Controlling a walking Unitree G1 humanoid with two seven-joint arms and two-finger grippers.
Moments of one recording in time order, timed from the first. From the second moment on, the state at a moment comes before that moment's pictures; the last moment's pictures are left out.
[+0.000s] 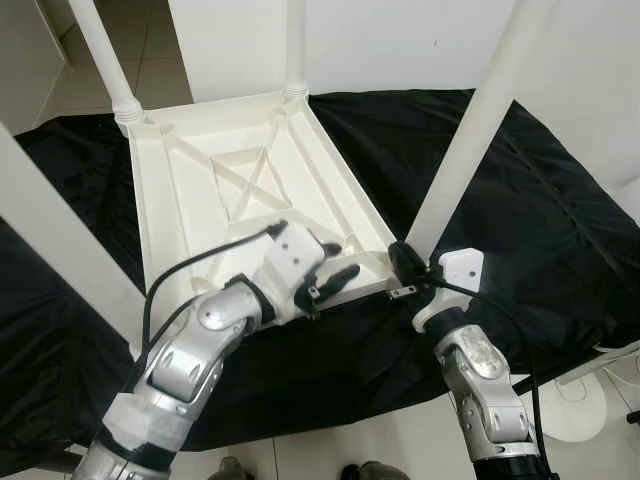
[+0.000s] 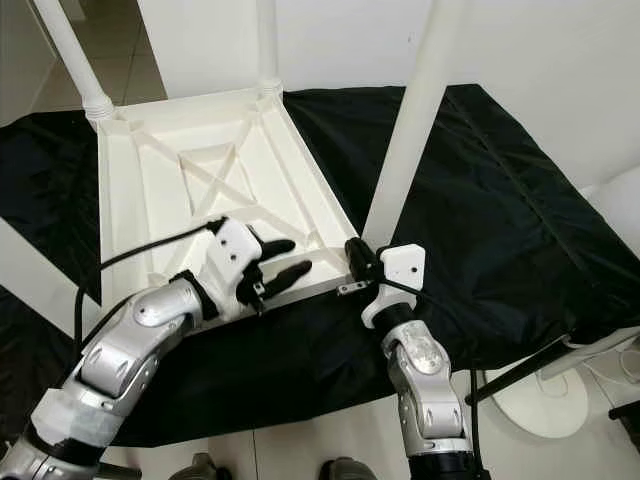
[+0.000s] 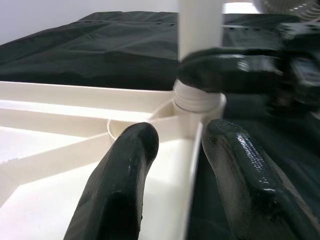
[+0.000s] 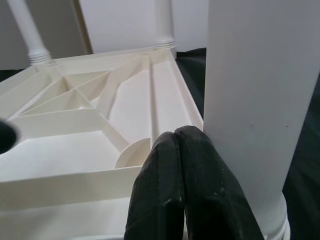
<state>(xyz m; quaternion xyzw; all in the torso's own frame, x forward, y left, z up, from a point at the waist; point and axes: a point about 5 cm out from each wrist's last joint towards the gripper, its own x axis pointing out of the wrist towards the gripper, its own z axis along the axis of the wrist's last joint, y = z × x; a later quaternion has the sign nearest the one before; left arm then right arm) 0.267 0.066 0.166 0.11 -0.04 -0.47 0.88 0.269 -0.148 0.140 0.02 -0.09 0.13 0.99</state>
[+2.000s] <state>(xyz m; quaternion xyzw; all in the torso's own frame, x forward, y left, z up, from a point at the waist) 0.158 0.164 0.158 0.06 0.04 -0.54 0.84 0.324 -0.183 0.143 -0.01 -0.09 0.04 0.99</state>
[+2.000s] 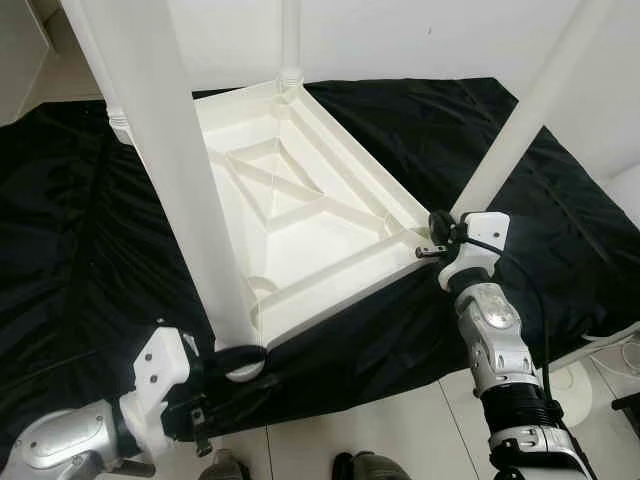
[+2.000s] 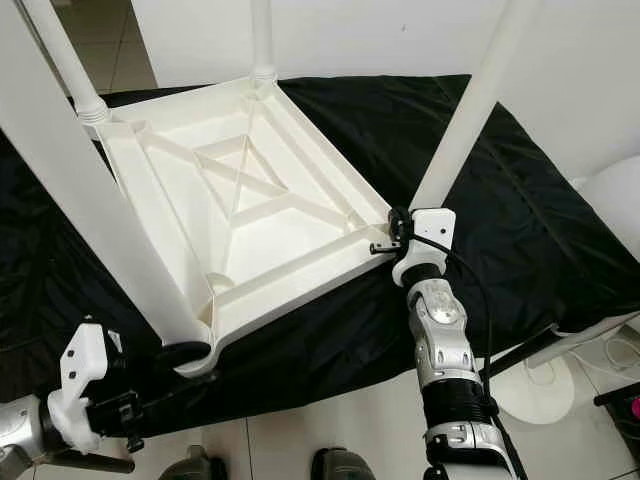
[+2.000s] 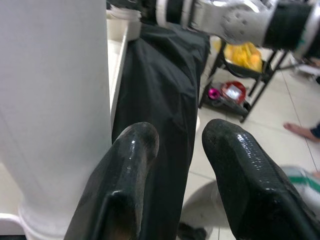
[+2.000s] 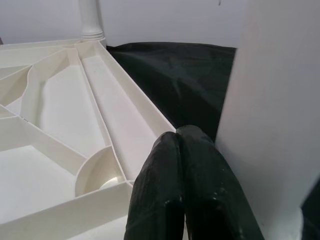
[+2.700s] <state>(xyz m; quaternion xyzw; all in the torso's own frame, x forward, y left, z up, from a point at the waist) 0.158 0.219 0.169 0.14 0.08 -0.48 0.86 0.328 -0.160 0.138 -0.02 -0.09 0.13 0.99</state>
